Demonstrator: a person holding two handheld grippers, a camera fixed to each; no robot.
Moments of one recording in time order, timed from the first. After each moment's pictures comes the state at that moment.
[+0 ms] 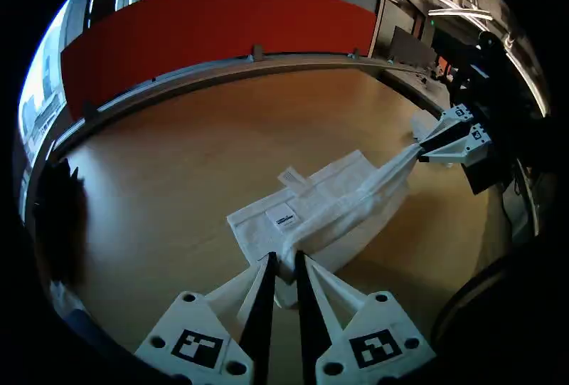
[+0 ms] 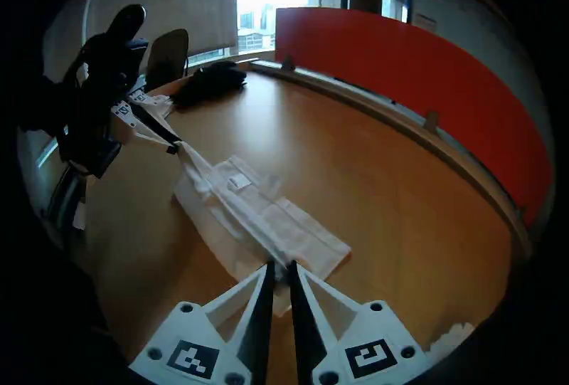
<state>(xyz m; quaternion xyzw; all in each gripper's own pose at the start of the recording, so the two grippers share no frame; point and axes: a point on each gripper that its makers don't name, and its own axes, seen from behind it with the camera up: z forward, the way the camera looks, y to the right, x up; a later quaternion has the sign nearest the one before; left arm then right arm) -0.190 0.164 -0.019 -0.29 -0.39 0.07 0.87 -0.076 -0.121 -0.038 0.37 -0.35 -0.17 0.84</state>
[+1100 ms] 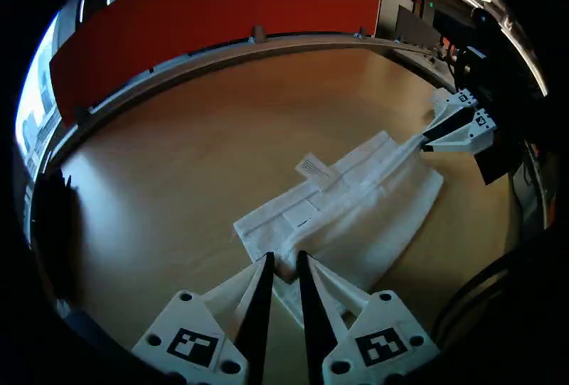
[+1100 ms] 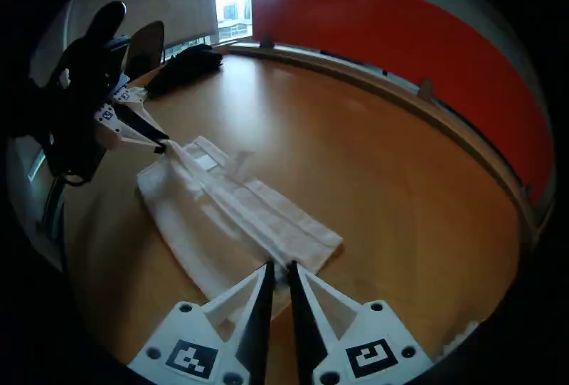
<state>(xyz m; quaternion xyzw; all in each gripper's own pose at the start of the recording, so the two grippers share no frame) -0.243 0.167 0.019 -0.28 -0.40 0.12 0.87 -0.132 -0.106 -0.004 0.33 -0.39 -0.16 0.84</state>
